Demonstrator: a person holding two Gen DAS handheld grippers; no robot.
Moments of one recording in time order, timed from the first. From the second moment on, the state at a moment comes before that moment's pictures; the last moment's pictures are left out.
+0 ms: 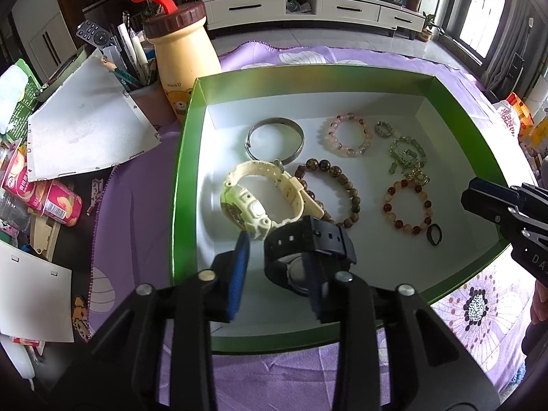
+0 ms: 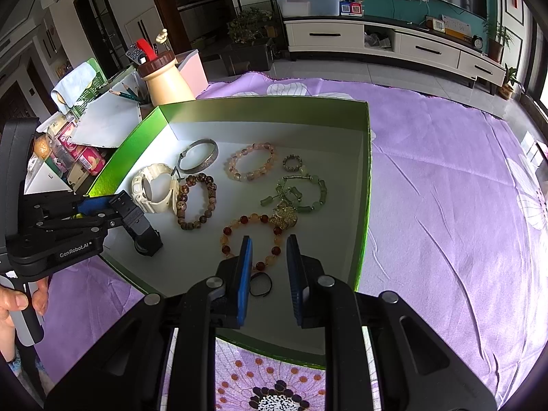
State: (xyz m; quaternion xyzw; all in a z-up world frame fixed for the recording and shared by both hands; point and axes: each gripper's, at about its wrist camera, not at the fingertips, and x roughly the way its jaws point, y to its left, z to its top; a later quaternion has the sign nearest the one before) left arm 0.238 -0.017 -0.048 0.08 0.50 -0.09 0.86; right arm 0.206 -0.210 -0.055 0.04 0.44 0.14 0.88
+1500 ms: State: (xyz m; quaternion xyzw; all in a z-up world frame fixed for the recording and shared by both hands) left arm 0.215 -0.007 0.021 0.06 0.44 -0.08 0.89; right arm 0.180 -0.202 0.014 0.03 0.40 0.14 0.91
